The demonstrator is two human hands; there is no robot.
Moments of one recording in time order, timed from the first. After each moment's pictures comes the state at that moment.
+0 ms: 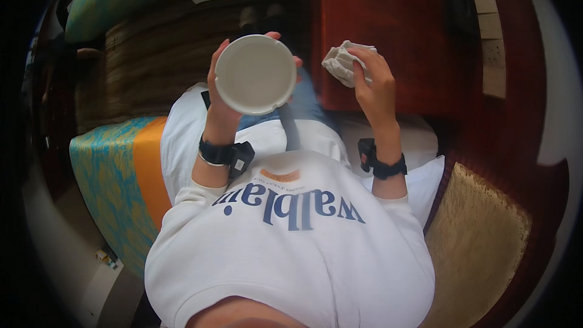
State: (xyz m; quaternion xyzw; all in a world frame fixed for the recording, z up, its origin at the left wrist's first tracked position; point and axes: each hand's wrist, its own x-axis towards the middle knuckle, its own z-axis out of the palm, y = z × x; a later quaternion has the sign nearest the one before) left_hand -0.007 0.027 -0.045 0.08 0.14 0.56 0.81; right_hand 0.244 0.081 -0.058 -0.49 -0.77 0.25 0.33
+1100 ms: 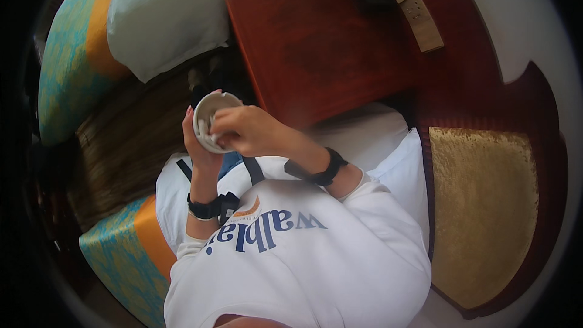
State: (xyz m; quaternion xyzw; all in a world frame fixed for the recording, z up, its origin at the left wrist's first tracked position) left_hand 0.036 0.028 -0.049 0.14 0.39 0.60 0.69; right_hand 0.180 0.064 -0.008 -0.30 -0.80 0.45 0.26
